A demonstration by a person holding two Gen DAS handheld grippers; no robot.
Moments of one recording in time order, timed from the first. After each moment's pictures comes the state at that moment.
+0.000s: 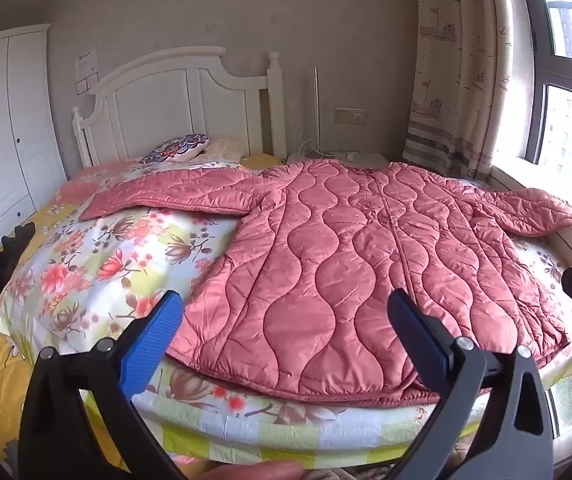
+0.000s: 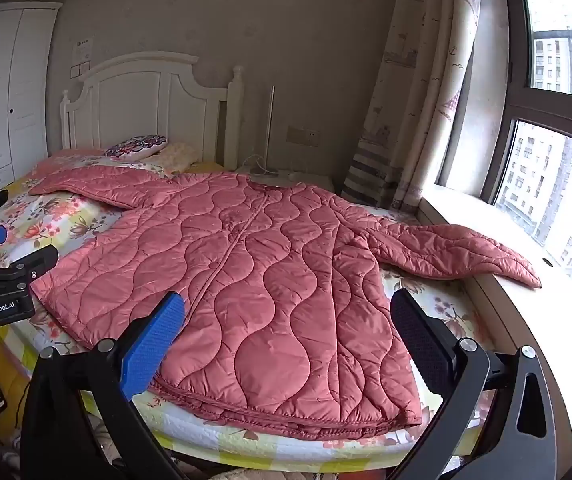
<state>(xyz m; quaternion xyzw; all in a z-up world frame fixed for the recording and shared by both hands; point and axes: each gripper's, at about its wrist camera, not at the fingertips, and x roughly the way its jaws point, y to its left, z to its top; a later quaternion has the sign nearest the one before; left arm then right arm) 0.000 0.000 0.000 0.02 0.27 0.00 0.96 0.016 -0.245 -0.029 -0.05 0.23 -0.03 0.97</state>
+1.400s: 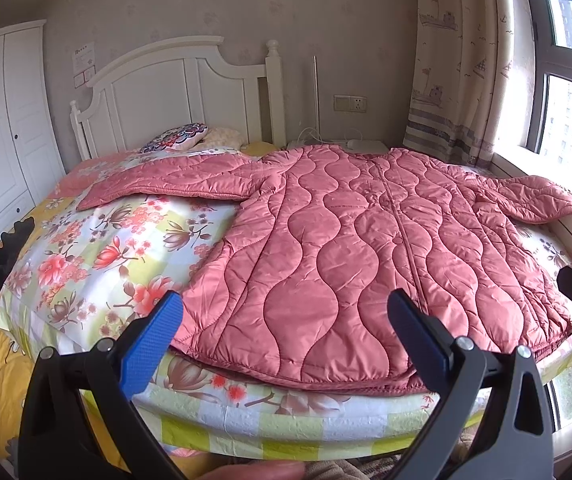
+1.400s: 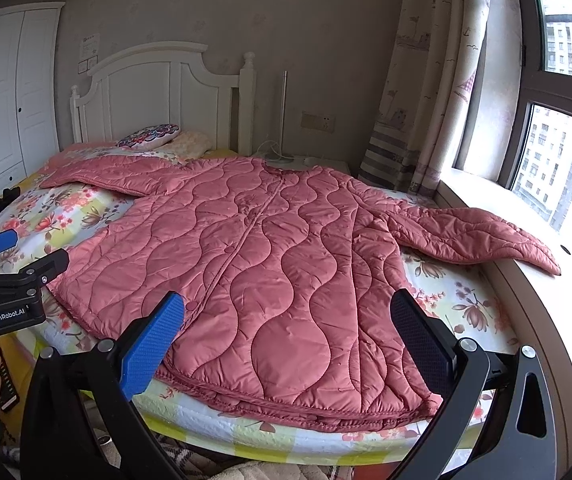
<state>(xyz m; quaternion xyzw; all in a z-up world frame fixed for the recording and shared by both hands) 0.001 0.001 -0.016 0.04 0.29 0.00 0.96 0.025 -0.242 -0.043 -0.04 0.27 0.00 0.96</state>
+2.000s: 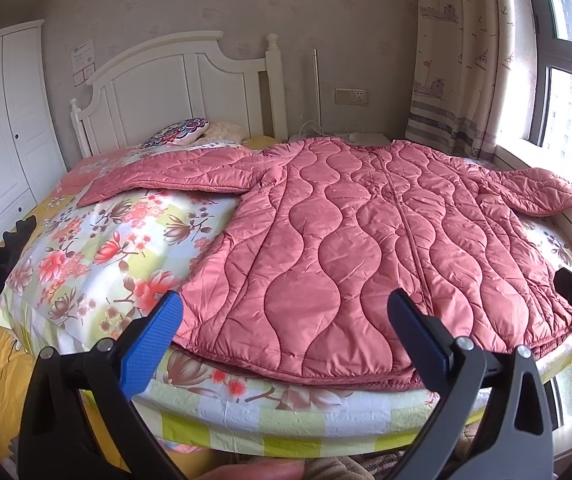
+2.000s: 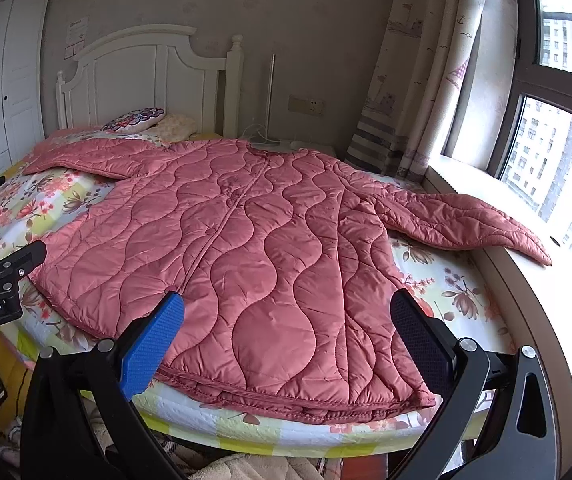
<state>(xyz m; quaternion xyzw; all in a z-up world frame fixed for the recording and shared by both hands) 0.001 0.002 -0.022 0.04 0.31 0.00 0.95 0.034 -0.247 -0.055 -0.05 0.30 -0.03 0.95</state>
